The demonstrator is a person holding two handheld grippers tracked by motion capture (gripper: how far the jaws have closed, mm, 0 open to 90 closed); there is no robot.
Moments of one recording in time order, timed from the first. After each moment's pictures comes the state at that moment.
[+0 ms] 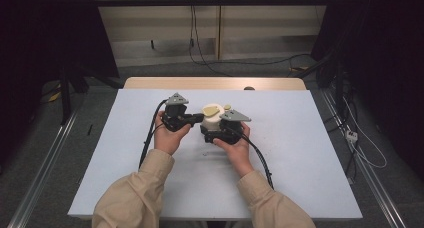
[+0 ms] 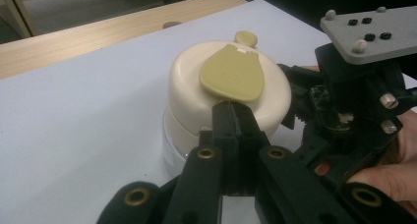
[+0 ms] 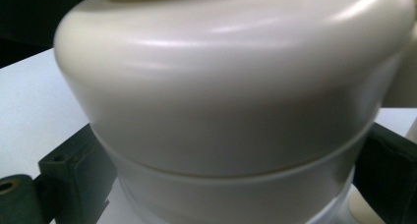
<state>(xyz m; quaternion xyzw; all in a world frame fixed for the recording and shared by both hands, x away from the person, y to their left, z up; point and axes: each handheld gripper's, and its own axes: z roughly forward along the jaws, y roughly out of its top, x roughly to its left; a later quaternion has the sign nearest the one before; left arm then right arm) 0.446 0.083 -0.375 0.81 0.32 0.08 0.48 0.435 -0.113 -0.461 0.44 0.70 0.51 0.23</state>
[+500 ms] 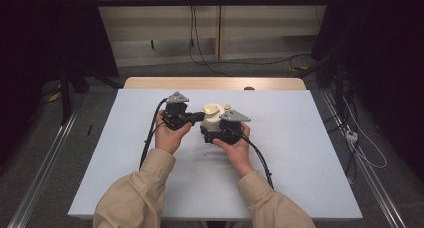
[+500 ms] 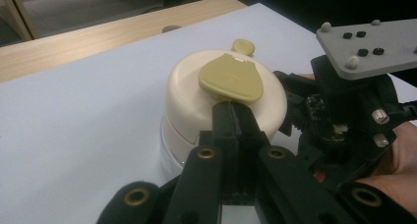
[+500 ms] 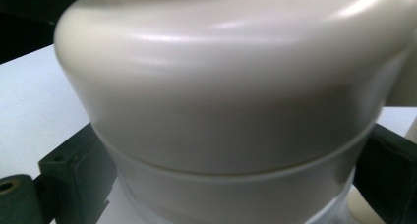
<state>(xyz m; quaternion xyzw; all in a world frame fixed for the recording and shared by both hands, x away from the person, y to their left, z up) 0.447 0.081 -0.372 0.80 0.33 0.08 0.49 0.435 -0.113 -0.462 0.44 0.70 0.50 0.24</state>
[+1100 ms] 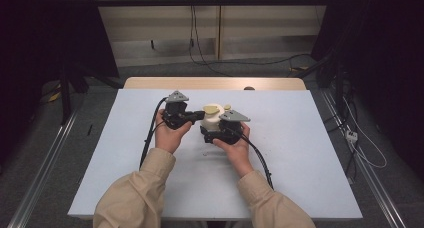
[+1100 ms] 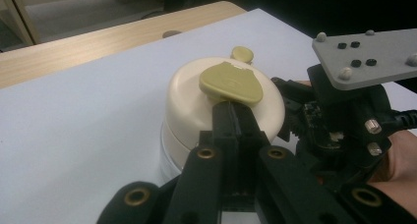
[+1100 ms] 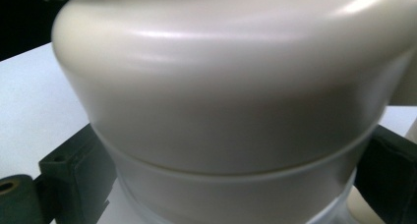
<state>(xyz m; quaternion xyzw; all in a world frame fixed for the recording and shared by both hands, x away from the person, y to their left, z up) 0.448 0.081 -0.368 0.80 0.33 0.08 0.50 0.435 -0.112 -0.462 0.44 0.71 0.50 0.24</state>
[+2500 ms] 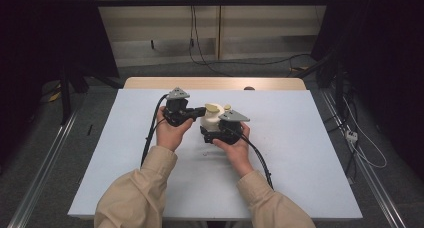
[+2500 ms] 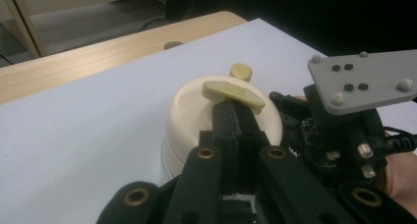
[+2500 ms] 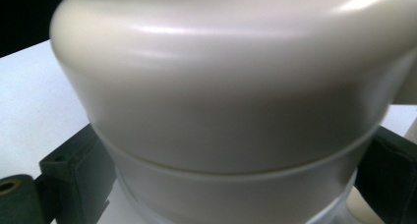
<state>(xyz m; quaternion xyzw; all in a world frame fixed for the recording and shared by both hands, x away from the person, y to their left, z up) 0.450 0.076 -0.360 0.79 0.33 0.09 0.50 0.435 -0.111 -0.462 0.44 0.71 0.50 0.24</state>
